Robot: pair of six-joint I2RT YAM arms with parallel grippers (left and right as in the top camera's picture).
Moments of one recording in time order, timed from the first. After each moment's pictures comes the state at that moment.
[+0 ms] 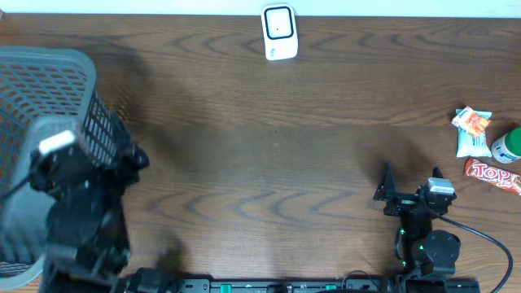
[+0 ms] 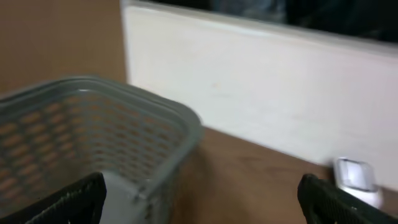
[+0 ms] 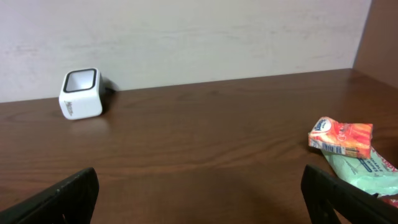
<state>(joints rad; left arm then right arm) -0.22 0.57 0.95 -0.53 -0.55 -0.22 -0.04 0.01 0.01 -0.07 0.03 0.10</state>
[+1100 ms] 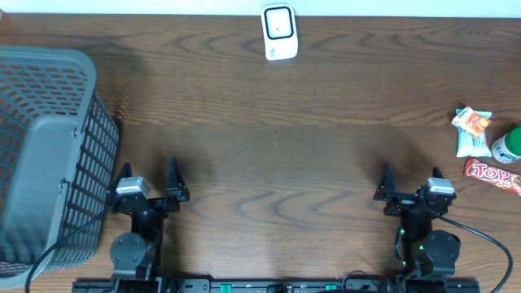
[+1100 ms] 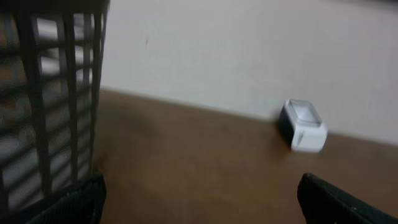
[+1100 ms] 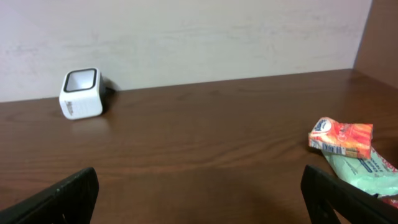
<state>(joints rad) -0.08 0.01 0.01 0.00 -0.12 -0.19 -0.04 0.01 0.01 -0.07 0.03 0.10</state>
